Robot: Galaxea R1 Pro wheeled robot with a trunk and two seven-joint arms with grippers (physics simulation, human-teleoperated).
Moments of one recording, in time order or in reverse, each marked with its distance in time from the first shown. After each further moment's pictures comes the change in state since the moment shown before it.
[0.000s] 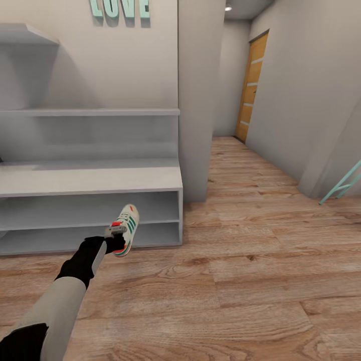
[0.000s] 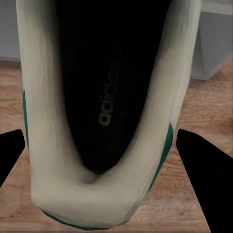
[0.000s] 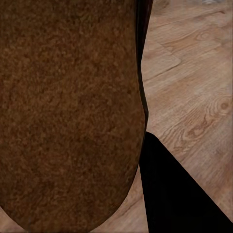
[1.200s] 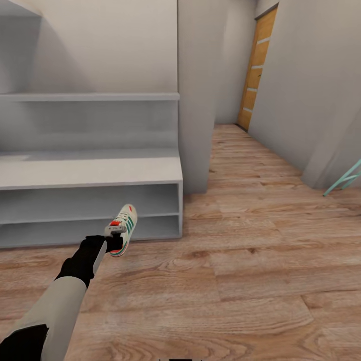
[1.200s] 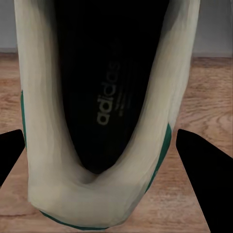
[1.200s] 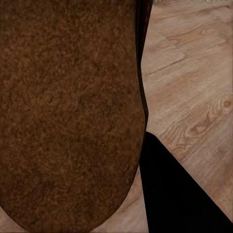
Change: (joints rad) left arm 0.003 -0.006 -0.001 -0.029 -0.100 0.021 0.004; right arm 0.000 0.009 0.002 -0.020 0.007 -0.001 0.000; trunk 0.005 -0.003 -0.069
